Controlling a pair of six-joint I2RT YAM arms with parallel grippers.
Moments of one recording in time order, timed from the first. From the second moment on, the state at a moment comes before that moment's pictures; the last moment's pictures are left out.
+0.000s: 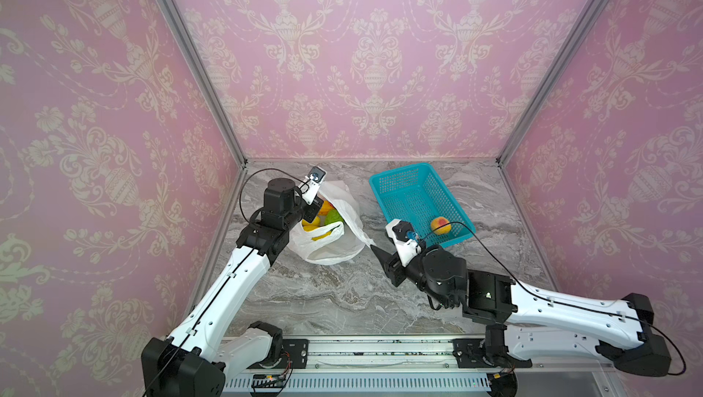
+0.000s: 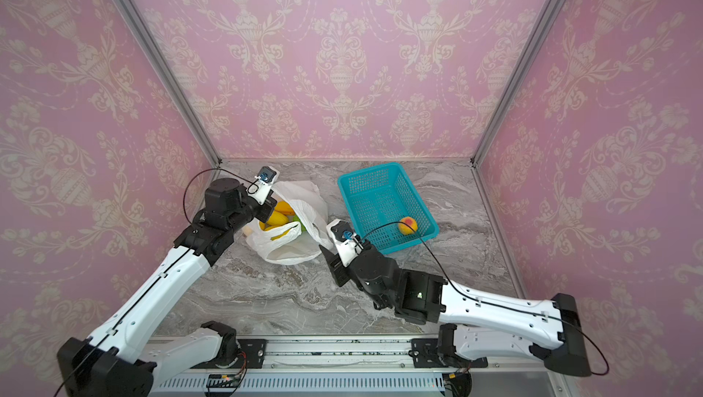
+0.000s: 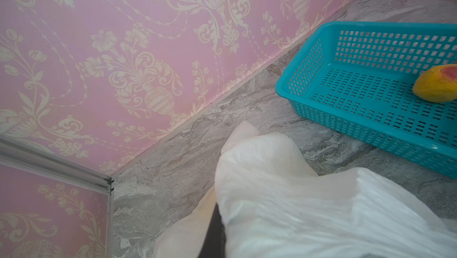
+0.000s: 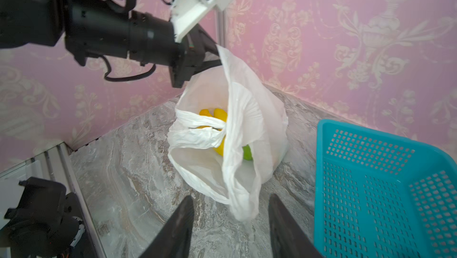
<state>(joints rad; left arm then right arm) -0.30 1.11 1.01 -0.28 0.02 0.38 1.28 1.09 0.92 -0.10 0.54 0.13</state>
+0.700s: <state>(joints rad) -0.30 1.11 1.01 -0.28 0.04 0.38 1.12 1.74 1.04 0.14 0.46 0.28</state>
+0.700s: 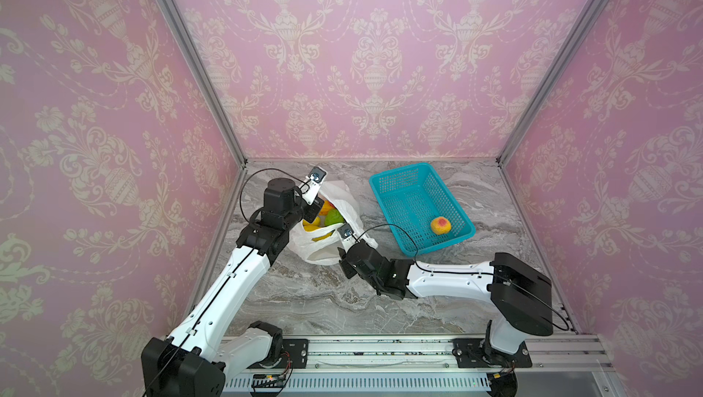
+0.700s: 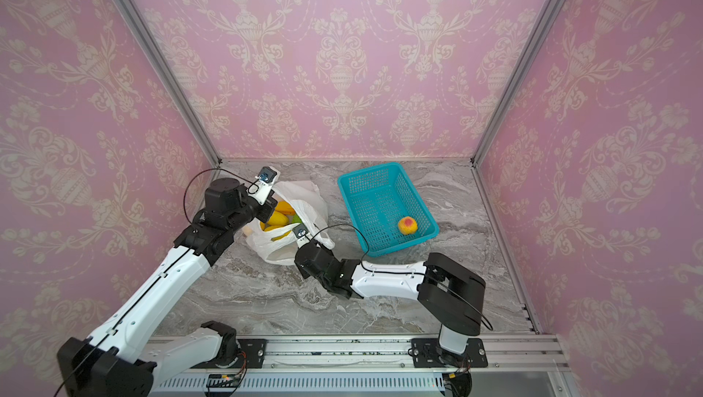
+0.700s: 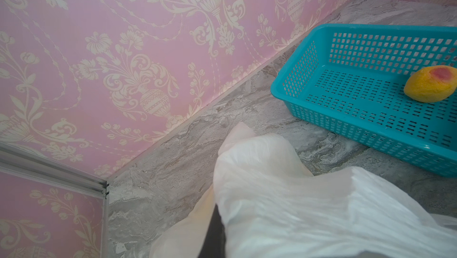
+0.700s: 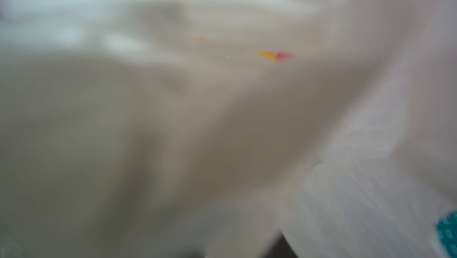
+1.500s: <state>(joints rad) -0.30 1.10 1.01 -0.28 0.06 0.38 0.99 2.18 1.60 -0.09 0.47 0.43</state>
